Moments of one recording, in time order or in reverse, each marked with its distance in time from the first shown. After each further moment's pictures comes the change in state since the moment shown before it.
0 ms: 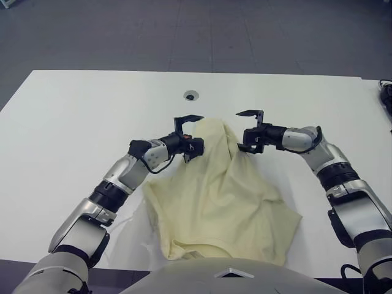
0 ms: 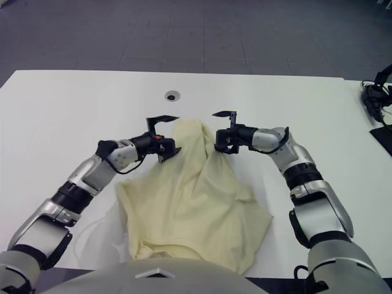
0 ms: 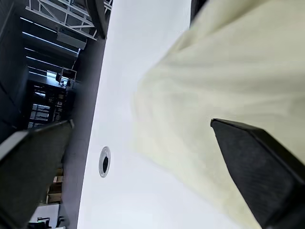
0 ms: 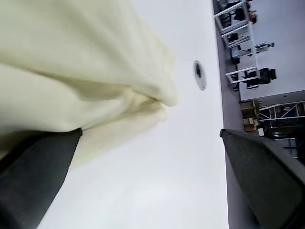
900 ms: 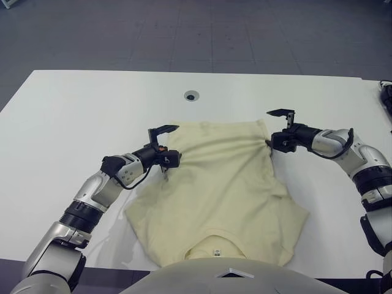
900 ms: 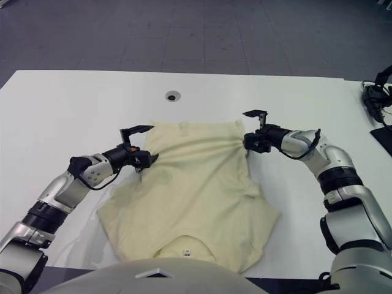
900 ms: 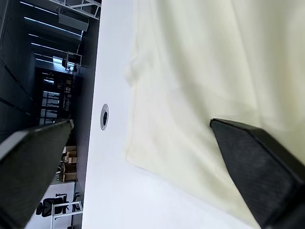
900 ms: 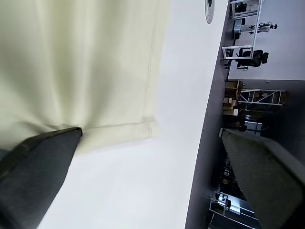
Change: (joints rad) left arm 0.219 0.158 0.152 -0.146 0.025 -0.065 0.038; right arm 0.106 -0.236 0.012 -0.084 -0.099 -0.003 -0.188
